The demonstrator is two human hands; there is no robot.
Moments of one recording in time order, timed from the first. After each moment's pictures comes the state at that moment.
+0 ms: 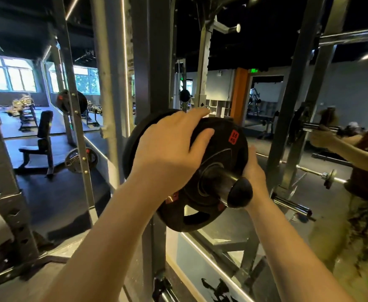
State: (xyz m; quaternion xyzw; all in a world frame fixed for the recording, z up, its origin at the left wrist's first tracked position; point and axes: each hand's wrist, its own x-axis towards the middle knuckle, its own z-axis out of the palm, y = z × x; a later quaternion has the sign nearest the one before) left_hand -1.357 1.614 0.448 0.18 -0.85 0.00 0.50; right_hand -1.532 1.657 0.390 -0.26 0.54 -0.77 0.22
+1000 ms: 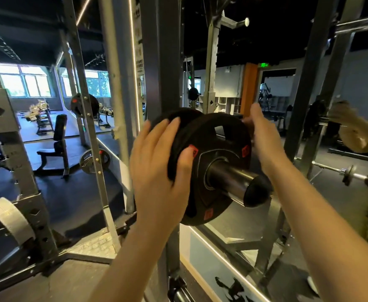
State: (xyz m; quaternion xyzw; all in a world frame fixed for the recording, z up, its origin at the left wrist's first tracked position) left_hand -1.348 1.604 0.386 0.21 -0.73 -0.08 0.65; right_hand -1.543 1.639 0.440 -0.43 0.62 -0.66 0.06
